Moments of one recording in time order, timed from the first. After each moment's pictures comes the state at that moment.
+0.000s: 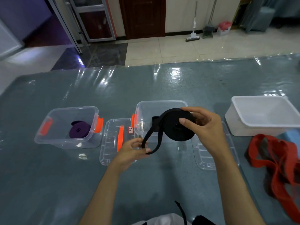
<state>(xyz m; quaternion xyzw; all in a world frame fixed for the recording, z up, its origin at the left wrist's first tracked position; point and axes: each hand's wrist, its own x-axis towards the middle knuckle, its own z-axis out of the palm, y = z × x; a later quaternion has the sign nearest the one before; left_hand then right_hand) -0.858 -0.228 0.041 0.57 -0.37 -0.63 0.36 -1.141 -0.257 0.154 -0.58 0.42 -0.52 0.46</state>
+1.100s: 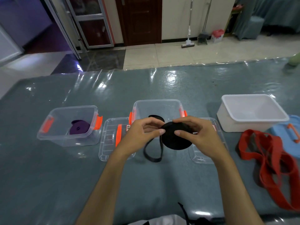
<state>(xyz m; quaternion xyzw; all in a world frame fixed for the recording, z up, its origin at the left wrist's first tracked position) -0.914 -0.210 0.148 0.46 -0.61 -0.51 0.40 -1.160 -0.206 0.156 -0.67 0.41 -0.44 0.44</state>
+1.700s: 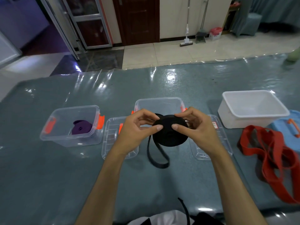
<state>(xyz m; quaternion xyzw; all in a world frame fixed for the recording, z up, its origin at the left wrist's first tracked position) -0.899 -0.191 0.175 0.42 -0.60 -0.48 0.48 -1.135 -0.198 0.167 -0.61 0.36 -0.51 0.49</state>
